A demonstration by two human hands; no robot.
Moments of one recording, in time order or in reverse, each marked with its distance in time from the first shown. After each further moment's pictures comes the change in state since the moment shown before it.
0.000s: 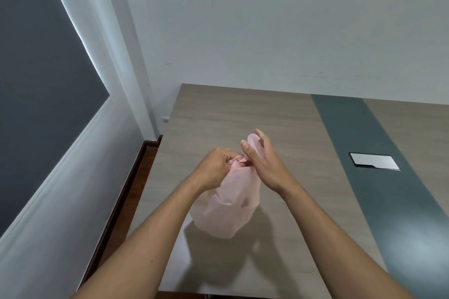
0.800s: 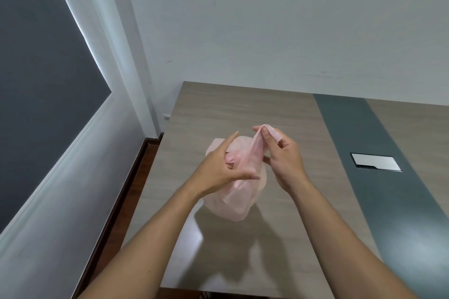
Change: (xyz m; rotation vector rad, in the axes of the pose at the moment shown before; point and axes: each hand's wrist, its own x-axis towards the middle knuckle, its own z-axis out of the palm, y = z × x) left_hand -0.011 -0.004 0.001 -0.047 0.079 -0.077; right_hand -0.001 -0.025 -0.012 0.411 0.169 -0.063
